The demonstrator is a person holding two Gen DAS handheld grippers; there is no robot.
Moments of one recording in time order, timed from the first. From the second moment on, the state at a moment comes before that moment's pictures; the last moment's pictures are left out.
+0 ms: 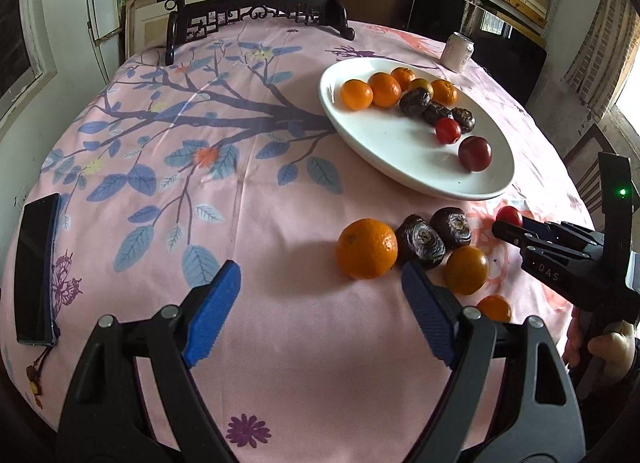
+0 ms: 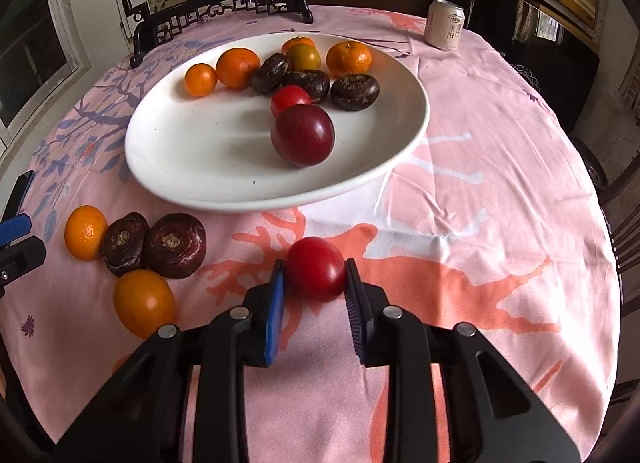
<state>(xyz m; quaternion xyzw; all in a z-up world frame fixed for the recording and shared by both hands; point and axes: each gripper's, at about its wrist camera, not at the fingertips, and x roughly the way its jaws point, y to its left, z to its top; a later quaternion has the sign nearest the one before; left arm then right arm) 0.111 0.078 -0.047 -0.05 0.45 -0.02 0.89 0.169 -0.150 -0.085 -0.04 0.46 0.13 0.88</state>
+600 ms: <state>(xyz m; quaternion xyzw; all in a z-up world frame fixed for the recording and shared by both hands) 0.139 0.057 -0.078 -0.03 0.48 -0.03 0.87 0.120 -0.161 -0.056 0.00 0.44 0.16 0.88</state>
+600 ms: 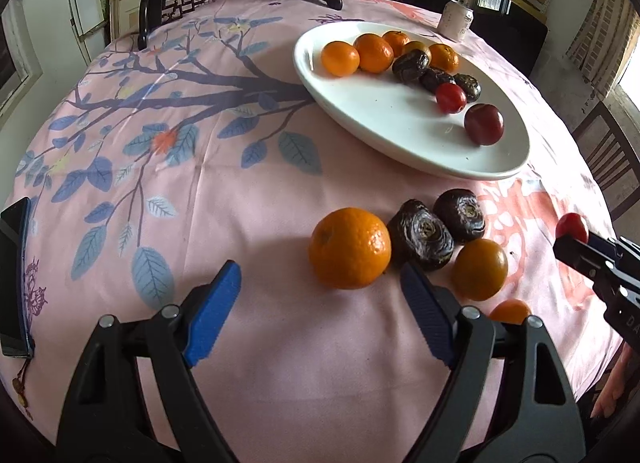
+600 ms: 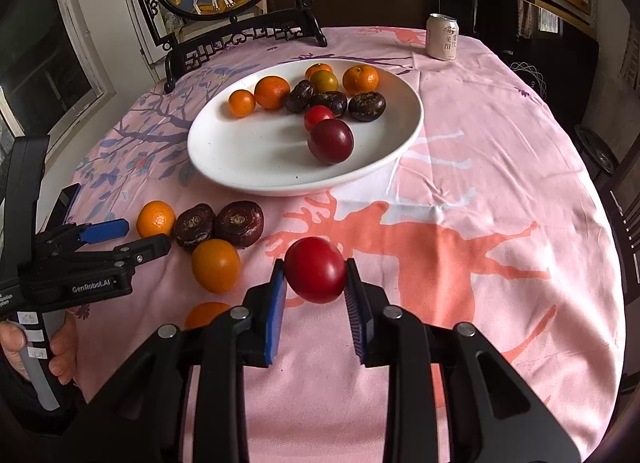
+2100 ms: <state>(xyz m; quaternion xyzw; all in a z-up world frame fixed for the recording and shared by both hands) 0.219 0.013 0.002 -0.03 0.46 -0.11 0.88 0.181 -0.145 -0.013 -0.03 0.42 0.18 0.89</state>
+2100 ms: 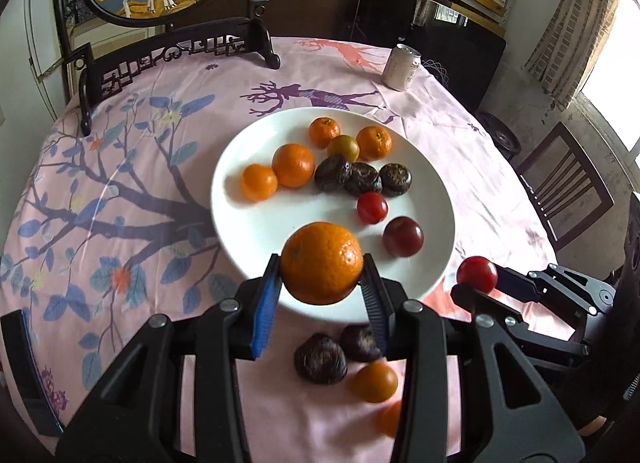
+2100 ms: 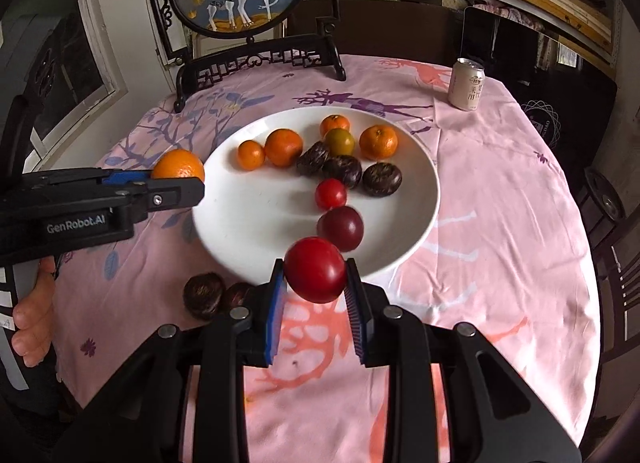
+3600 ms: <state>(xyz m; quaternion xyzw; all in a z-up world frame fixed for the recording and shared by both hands) 0.084 0.076 -0.039 -0.06 0.43 -0.01 0.90 0.091 -0.110 -0.053 0.00 0.44 0.23 0.87</state>
